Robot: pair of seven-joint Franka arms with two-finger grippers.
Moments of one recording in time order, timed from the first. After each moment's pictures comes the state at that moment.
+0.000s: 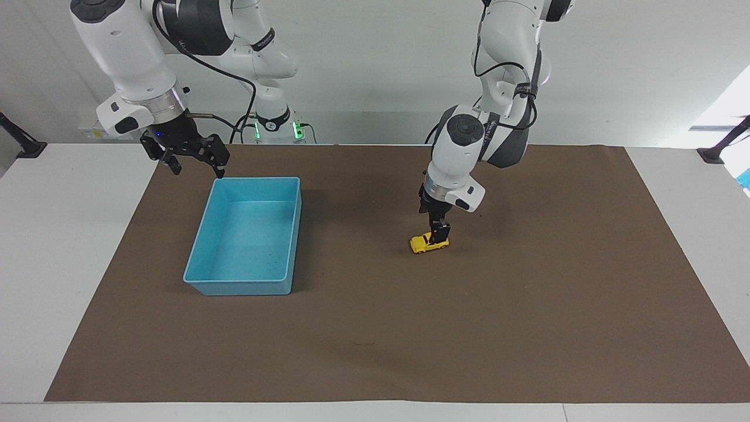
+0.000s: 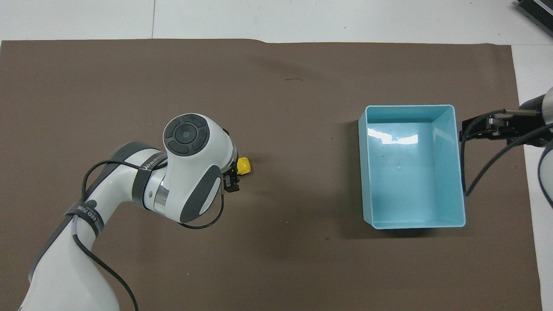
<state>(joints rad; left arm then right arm) -0.59 0.27 0.06 -1.91 -0.11 2.21 -2.20 -0.07 0.02 0.07 -1.61 0.00 1.63 0.13</state>
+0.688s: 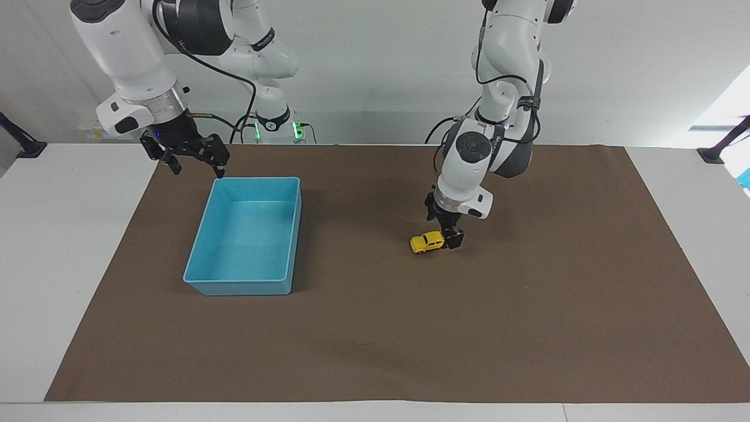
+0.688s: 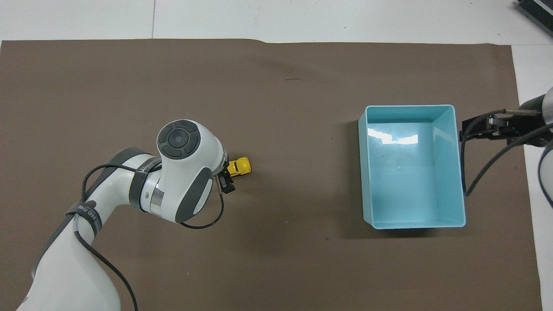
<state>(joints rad) -0.58 0.28 0.07 -1.97 -0.11 2.27 -2.38 -0.07 0.02 0.07 -1.61 0.00 1.63 0.13</state>
